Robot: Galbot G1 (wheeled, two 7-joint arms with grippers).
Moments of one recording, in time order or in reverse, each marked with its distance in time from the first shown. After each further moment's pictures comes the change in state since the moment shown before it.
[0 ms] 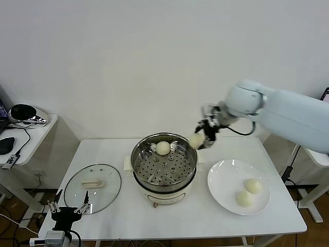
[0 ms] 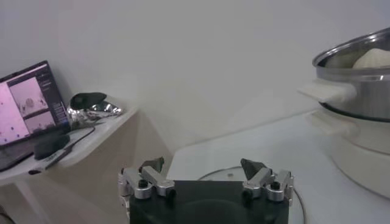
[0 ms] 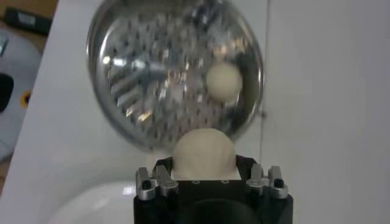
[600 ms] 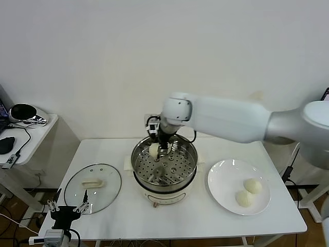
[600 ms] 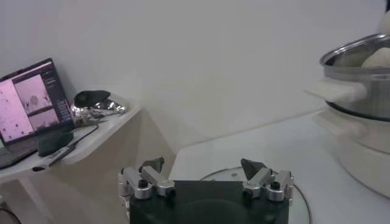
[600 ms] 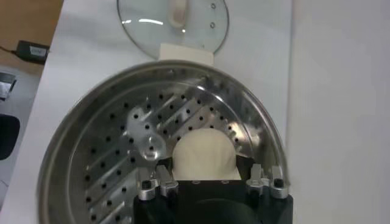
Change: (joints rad) left arm -0.017 -0.002 -0.005 0.008 -0.007 -0.001 0.003; right arm -0.088 0.405 -0.062 -0.249 0.129 -0.135 0.106
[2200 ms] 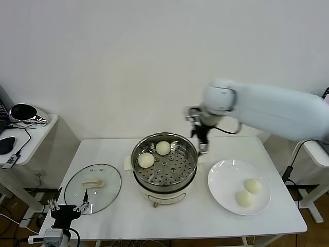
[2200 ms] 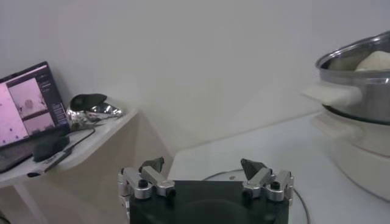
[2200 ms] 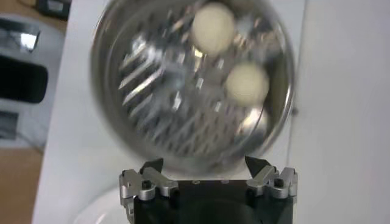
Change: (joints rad) left arm 0.003 0.026 0.004 0.003 -0.005 -0.003 0.006; right arm 0.148 -0.462 -0.043 0.254 -0.228 0.113 -0.283
